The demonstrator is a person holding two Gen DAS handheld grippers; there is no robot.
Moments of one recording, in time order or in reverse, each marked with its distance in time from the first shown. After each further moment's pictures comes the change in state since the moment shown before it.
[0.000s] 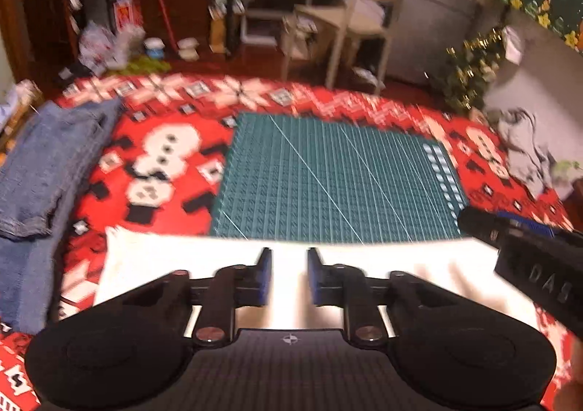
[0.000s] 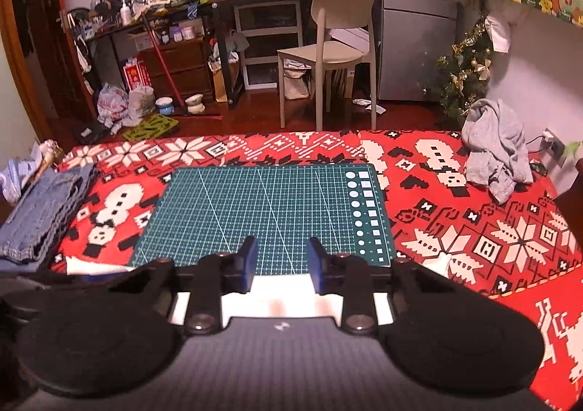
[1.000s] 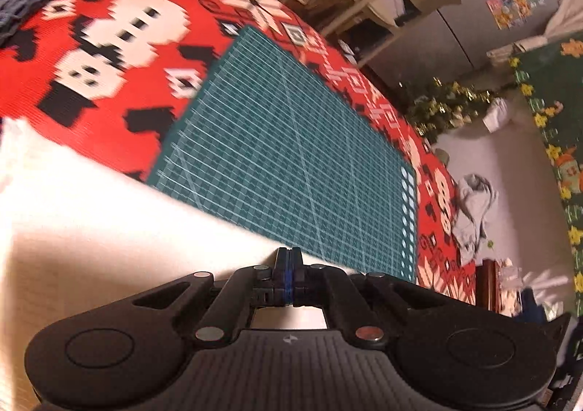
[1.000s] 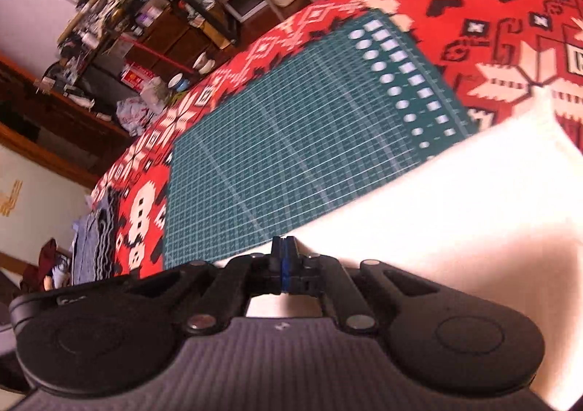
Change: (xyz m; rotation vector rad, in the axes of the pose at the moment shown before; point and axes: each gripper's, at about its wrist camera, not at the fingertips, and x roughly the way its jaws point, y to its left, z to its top) left arm 0.066 0.053 0.009 -0.454 0.182 -0.337; right arm 0.113 -0.056 -0.029 0.511 0.298 0.242
